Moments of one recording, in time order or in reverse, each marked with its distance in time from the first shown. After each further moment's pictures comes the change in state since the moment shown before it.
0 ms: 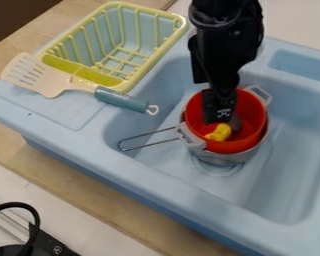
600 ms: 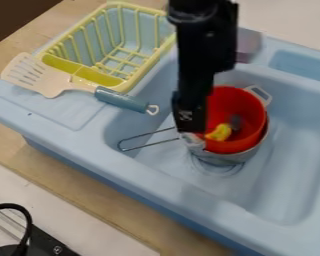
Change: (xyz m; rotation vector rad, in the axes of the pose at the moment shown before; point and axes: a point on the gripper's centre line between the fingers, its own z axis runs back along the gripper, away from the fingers) arm -0.025 -0.007 0.010 -0.165 -0.033 -0.301
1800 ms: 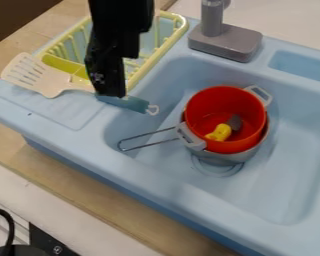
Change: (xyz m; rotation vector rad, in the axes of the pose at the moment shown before) arm -0.071 0.009 0.033 0.102 0.141 0.000
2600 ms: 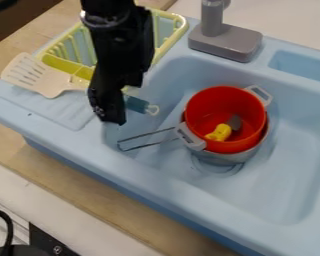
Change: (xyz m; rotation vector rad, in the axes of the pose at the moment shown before) arm -0.004 -0.002 -0.033 -0.006 -0.005 -0.053
